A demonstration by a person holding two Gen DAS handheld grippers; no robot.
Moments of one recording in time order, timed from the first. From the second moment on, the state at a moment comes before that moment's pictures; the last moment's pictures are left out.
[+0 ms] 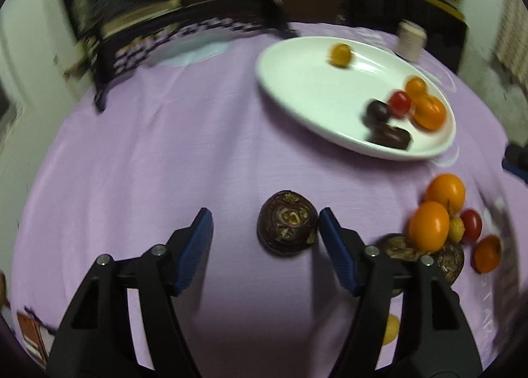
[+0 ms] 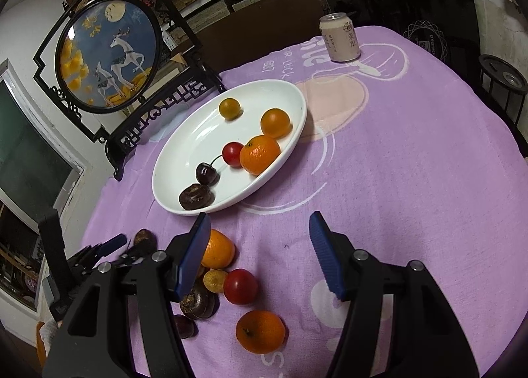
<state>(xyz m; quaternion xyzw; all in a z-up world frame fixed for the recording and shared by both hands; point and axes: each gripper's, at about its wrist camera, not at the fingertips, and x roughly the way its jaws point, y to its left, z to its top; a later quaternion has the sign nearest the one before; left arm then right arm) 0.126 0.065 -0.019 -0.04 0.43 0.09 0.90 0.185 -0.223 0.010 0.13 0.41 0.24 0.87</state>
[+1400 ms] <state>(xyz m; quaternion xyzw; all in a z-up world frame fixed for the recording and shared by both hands) 0.104 0.046 -0.015 -0.03 0.42 0.06 0.90 0.189 -0.153 -0.025 0.06 0.47 0.29 0.83</state>
